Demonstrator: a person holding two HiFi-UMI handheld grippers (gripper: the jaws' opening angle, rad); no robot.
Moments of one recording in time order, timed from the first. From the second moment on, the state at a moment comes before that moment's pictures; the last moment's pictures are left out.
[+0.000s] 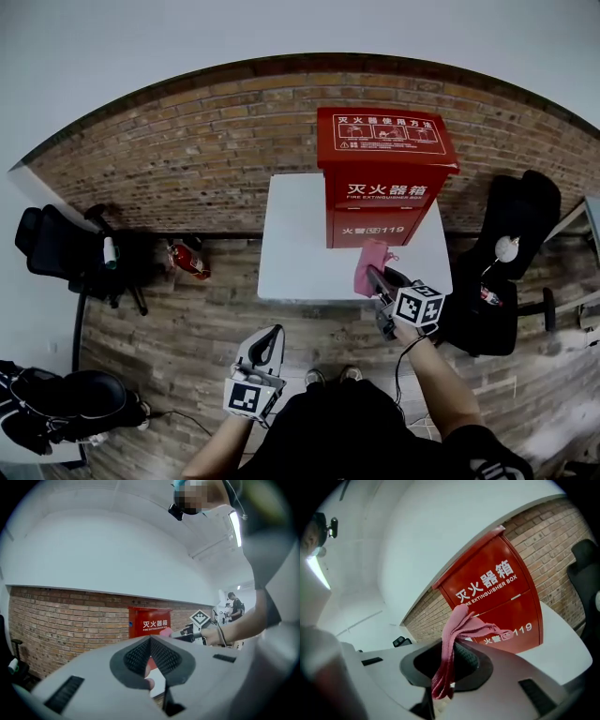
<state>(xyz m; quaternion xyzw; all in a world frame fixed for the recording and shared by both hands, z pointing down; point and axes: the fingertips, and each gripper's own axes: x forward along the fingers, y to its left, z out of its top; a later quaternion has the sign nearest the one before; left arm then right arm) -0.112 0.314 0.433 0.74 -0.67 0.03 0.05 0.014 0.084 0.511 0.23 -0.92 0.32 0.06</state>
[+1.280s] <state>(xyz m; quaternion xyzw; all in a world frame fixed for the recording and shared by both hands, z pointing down) -0.060 0.292 0.393 0.82 -0.58 -0.02 0.01 0.071 0.194 0.359 0.31 -0.95 0.05 0.00</state>
